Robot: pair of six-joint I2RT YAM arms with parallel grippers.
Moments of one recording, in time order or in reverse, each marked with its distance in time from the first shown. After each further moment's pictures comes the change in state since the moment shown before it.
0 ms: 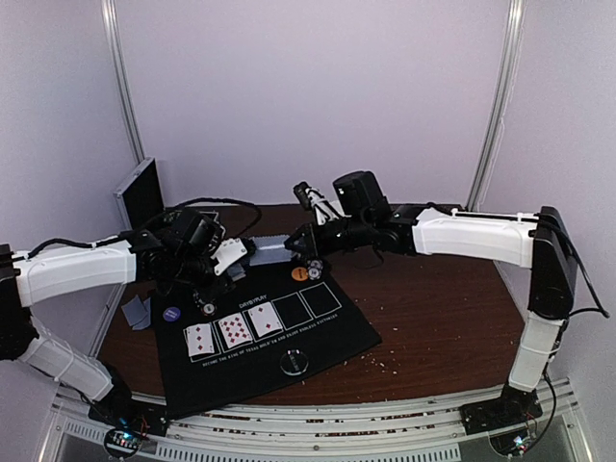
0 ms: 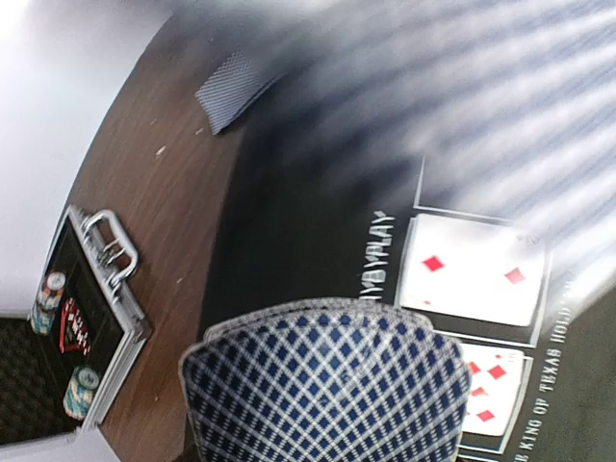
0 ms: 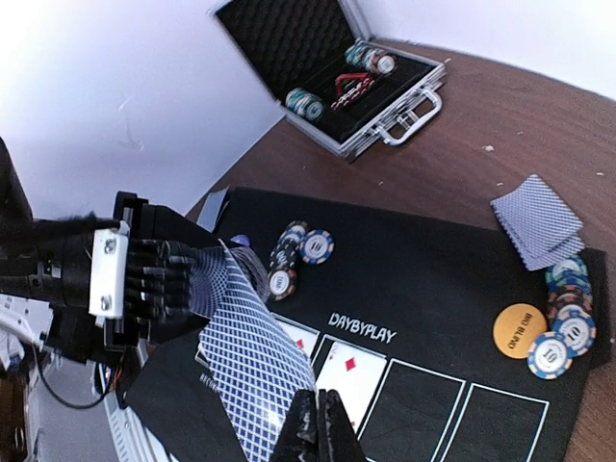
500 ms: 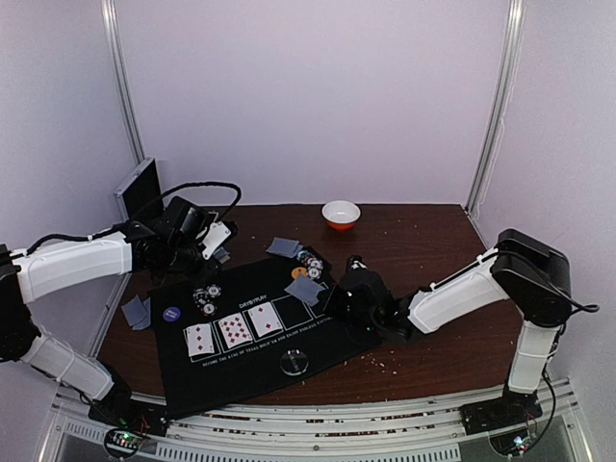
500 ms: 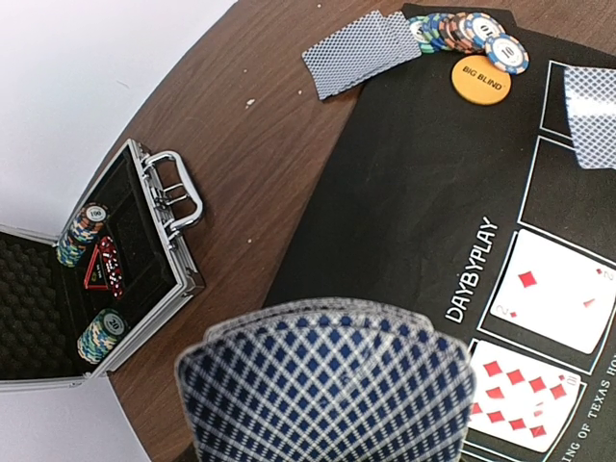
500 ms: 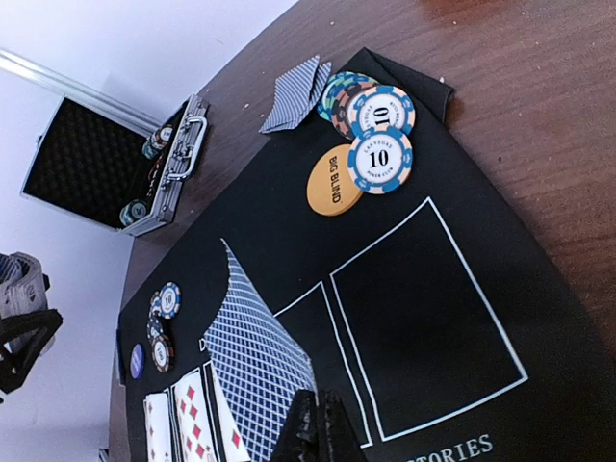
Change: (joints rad) left arm 0.114 0.009 0.032 0.002 -0.072 -0.091; right arm 0.146 0.012 -0.634 0.648 0.637 0.700
